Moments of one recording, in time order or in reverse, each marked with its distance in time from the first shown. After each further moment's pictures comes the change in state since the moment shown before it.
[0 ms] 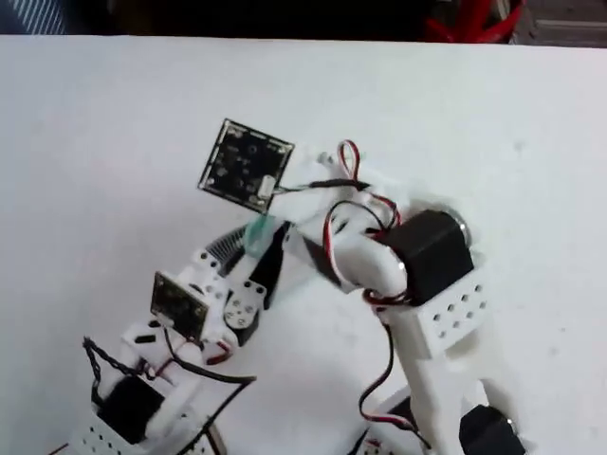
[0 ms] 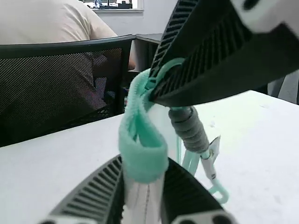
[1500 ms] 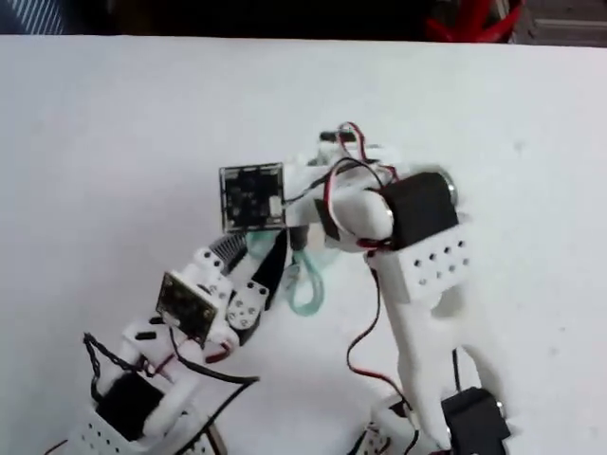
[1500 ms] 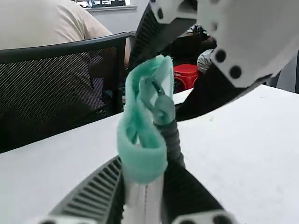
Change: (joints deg) left arm 0.4 -0.1 -1.8 2.9 -3.4; right arm 12.8 6.6 1.2 1.2 34.0
